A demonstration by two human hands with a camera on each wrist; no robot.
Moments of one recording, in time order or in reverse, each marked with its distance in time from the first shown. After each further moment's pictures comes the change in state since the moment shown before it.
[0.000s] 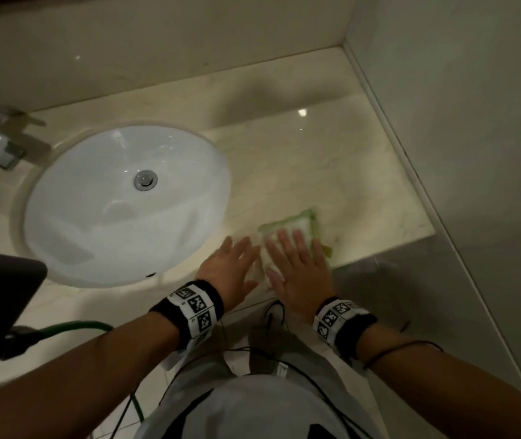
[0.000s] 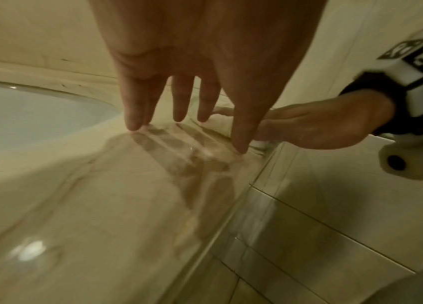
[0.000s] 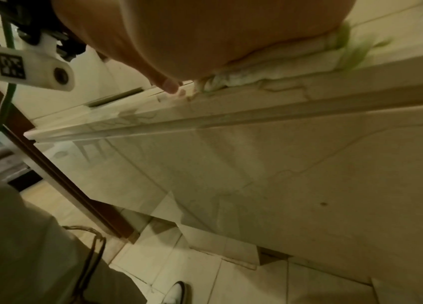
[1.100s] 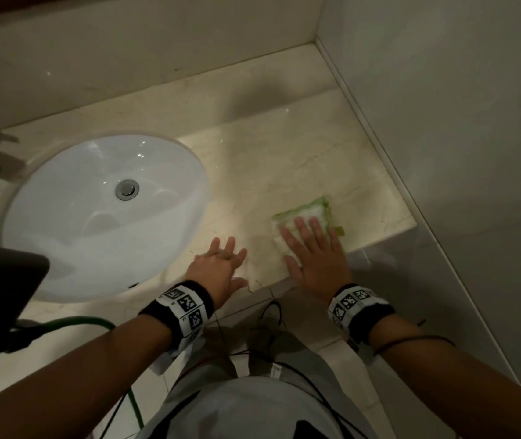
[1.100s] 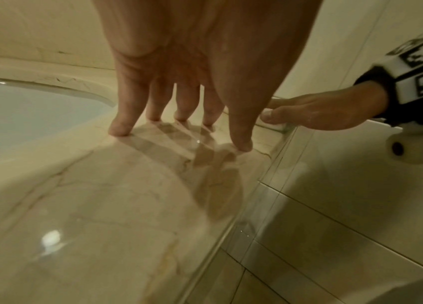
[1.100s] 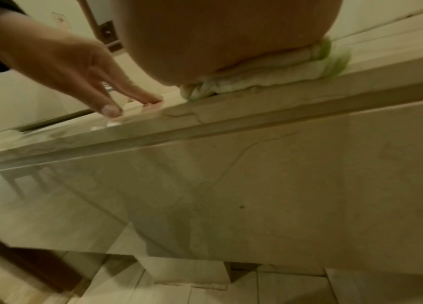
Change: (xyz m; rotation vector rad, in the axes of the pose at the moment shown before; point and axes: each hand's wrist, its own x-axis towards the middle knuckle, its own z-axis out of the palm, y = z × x) left_hand 0.022 0.012 -0.006 0.113 -0.164 -0.035; right_hand -0.003 0.071 -0.010 -0.001 -0.016 0.098
